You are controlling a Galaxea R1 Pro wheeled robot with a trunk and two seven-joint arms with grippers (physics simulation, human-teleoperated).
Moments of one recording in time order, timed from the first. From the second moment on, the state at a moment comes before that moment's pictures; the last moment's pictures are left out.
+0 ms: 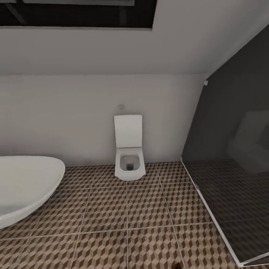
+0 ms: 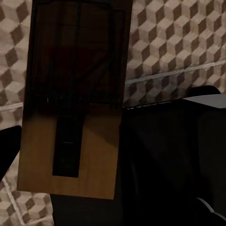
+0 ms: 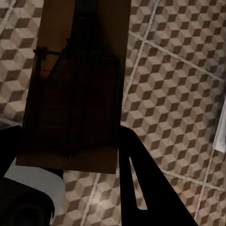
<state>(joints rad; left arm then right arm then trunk) -0.41 0.06 -1.46 -0.08 1.40 0.02 -0.24 -0.30 -0.01 0.66 -0.03 -0.12 -0.37 -0.27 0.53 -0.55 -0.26</state>
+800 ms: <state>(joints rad) -0.41 0.06 -1.46 -0.07 1.40 0.01 -0.24 -0.30 -0.01 0.66 -0.03 -0.12 -0.37 -0.27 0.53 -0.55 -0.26</state>
